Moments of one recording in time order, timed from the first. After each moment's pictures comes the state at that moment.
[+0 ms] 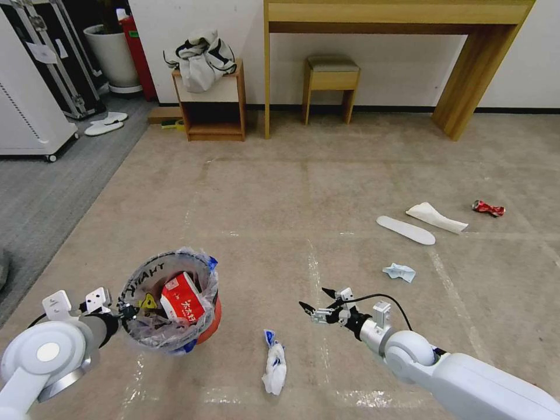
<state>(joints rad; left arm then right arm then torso) 1.48 -0.86 -0.74 -2.10 -1.59 0.64 -0.83 -0.79 0.71 -0.52 1.58 1.00 0.13 -0.06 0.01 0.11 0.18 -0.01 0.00</state>
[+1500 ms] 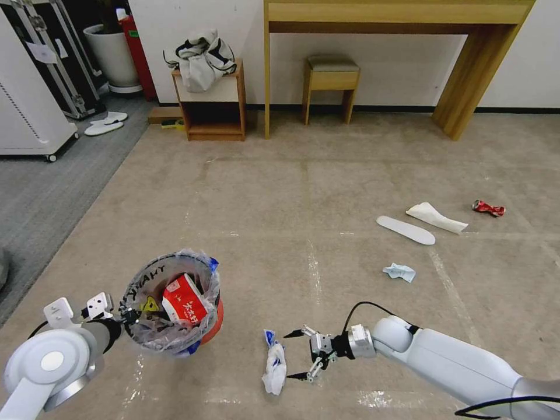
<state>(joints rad) 1.51 -0.93 -0.76 -2.12 -1.54 0.64 -0.82 -0.55 0.89 -0.76 1.21 0.47 0.44 -0.76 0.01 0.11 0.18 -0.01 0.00</state>
